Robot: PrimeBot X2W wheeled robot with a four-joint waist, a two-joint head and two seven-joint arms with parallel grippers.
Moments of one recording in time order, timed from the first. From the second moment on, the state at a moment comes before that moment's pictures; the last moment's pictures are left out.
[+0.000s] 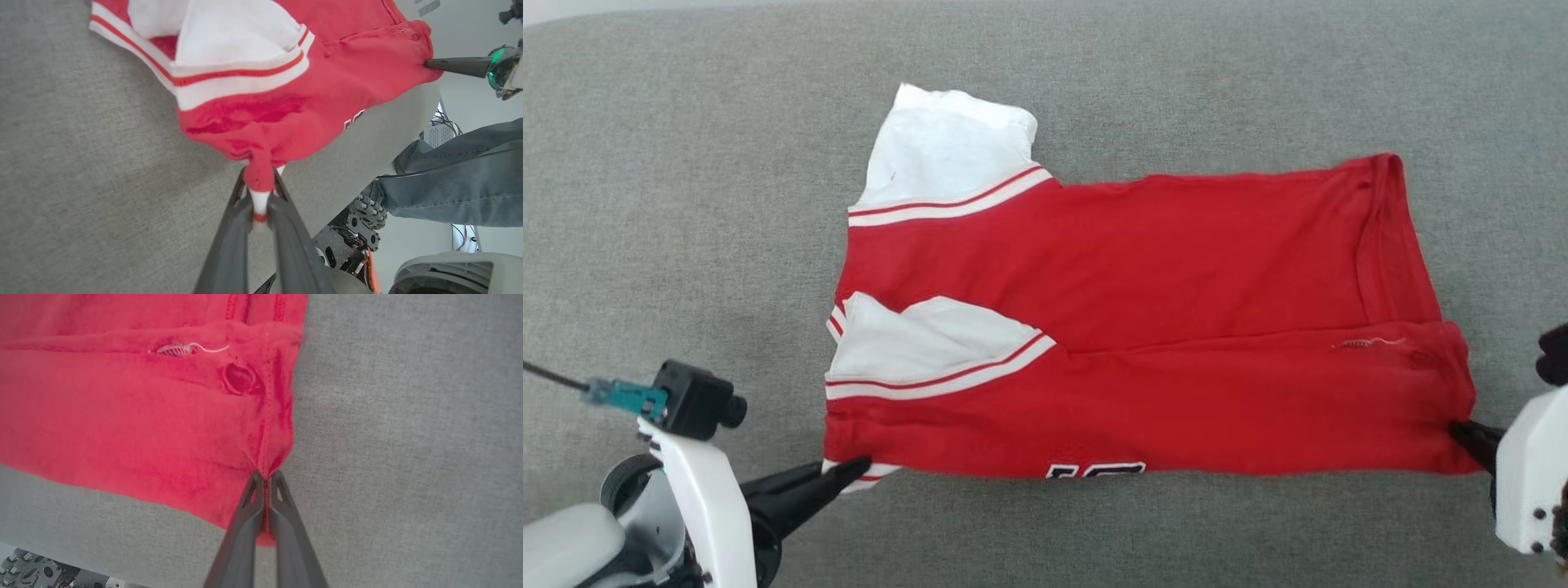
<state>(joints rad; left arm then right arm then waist) -0.63 1.11 -1.21 -0.12 -1.50 -0.13 0.08 -0.06 -0.38 -0.14 -0.22 0.51 0.13 1.04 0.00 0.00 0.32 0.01</state>
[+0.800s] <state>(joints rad) -0.82 1.11 -1.04 0.19 -1.37 -0.13 -0.23 -0.16 -0.16 -0.05 -0.21 0.25 0.13 0.22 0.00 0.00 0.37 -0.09</state>
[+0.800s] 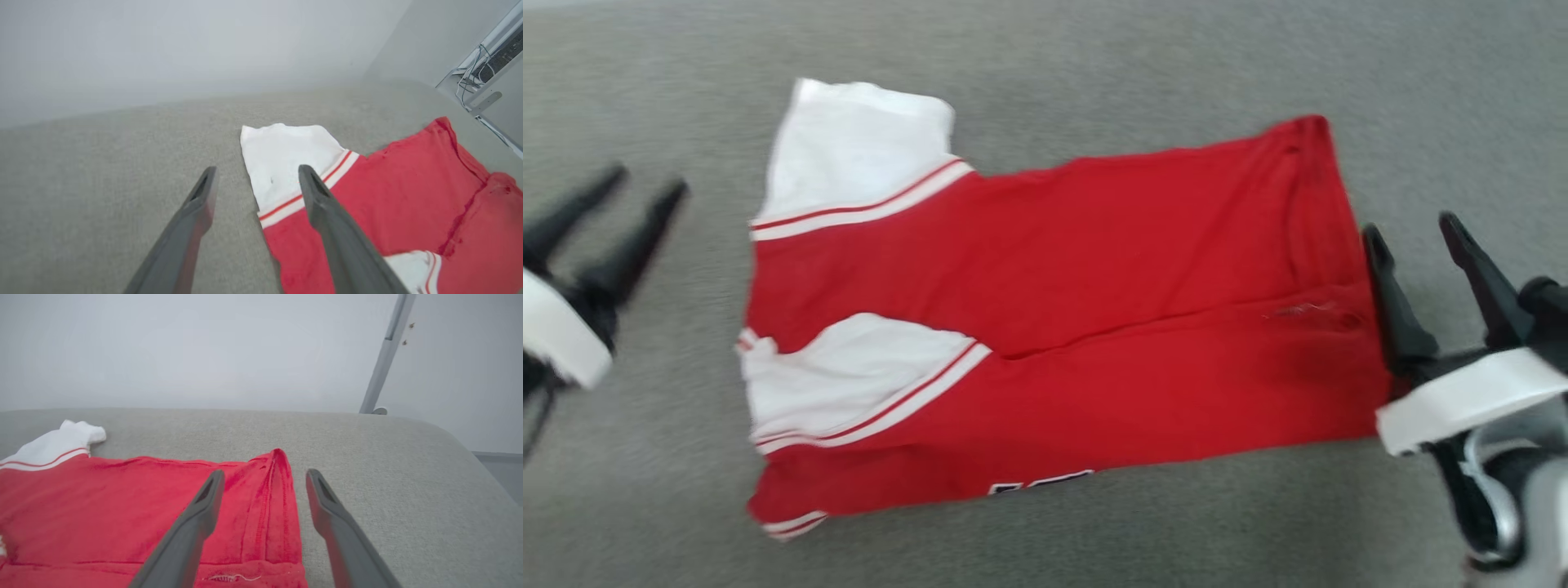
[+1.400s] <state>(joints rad) -1.21 1.06 -1.11 0.52 -1.45 -0.13 0.37 -0.20 -0.05 0.03 -0.06 0.23 0.13 -0.01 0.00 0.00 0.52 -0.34</state>
